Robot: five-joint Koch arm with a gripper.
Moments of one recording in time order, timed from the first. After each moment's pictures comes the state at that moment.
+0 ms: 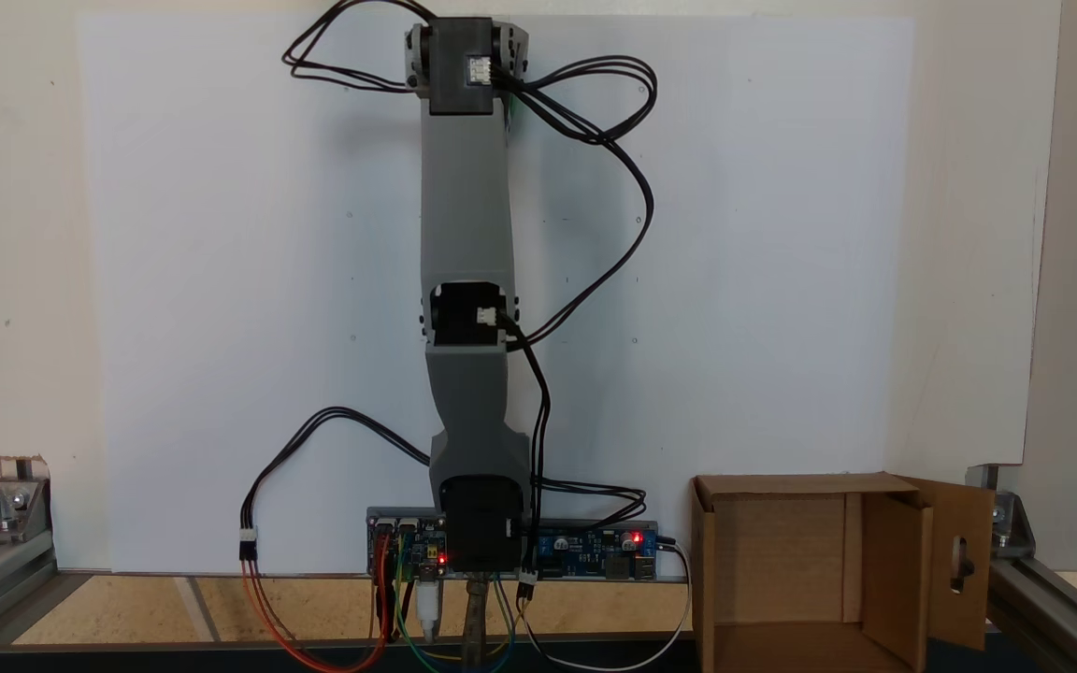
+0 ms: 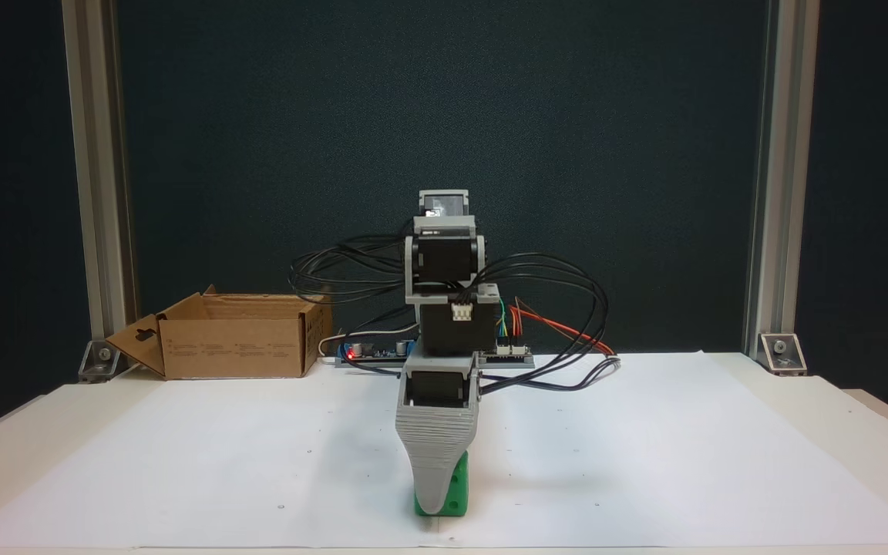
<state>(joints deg) -0.8 39.8 37.6 66.9 7.5</state>
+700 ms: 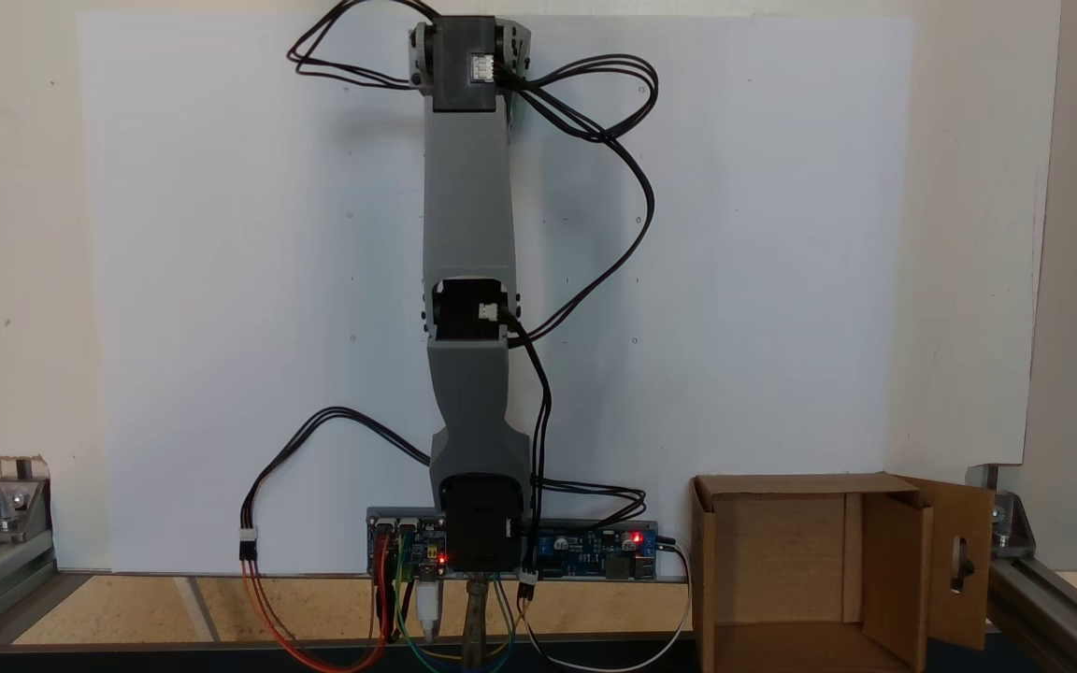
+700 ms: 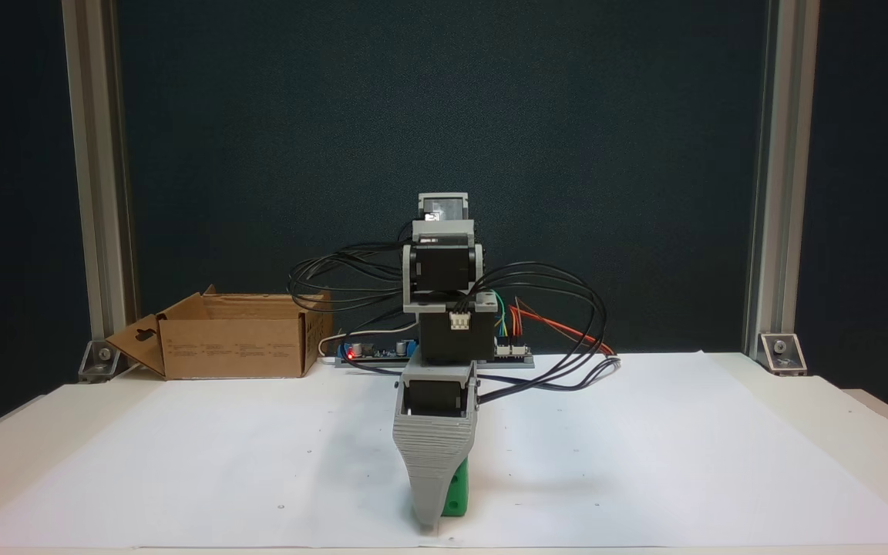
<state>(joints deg) -0.6 38.6 37.6 65.5 7.5</state>
